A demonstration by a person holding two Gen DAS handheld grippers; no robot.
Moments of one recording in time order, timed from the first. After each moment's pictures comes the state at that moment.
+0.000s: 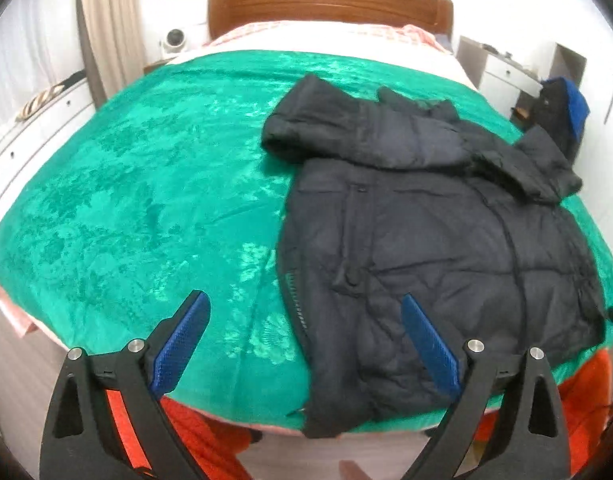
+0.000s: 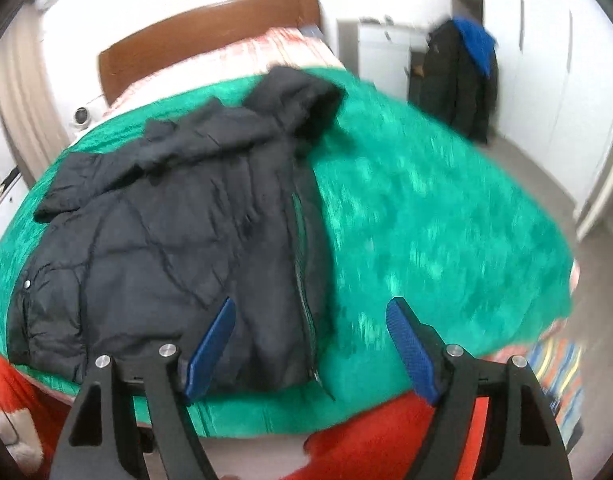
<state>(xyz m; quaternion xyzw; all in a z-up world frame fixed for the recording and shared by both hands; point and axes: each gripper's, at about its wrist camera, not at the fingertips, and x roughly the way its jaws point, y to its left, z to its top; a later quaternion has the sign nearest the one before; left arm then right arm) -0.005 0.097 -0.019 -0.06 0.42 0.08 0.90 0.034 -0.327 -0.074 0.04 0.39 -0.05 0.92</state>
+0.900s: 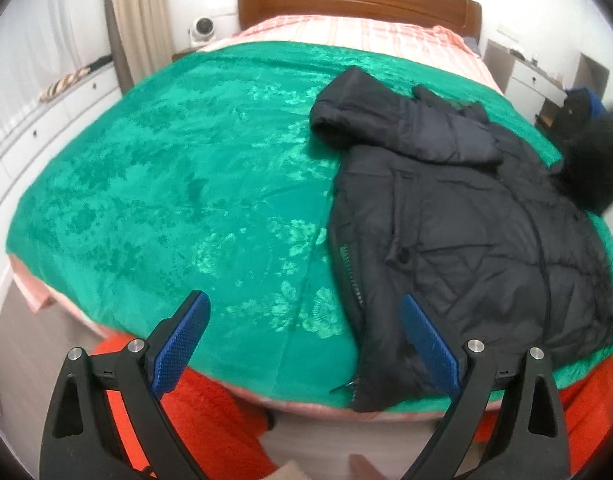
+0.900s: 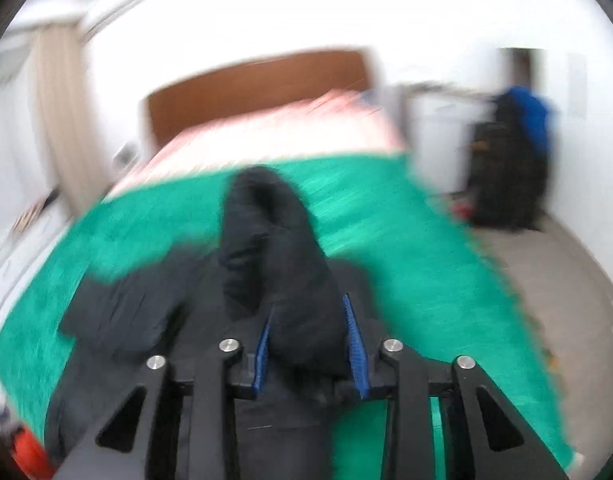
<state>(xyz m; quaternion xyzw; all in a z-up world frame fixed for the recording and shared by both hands) -0.020 0.129 -0.038 -0.08 0.43 0.12 0.89 0.234 -0.412 0.076 0.05 0.28 0.00 0.96</state>
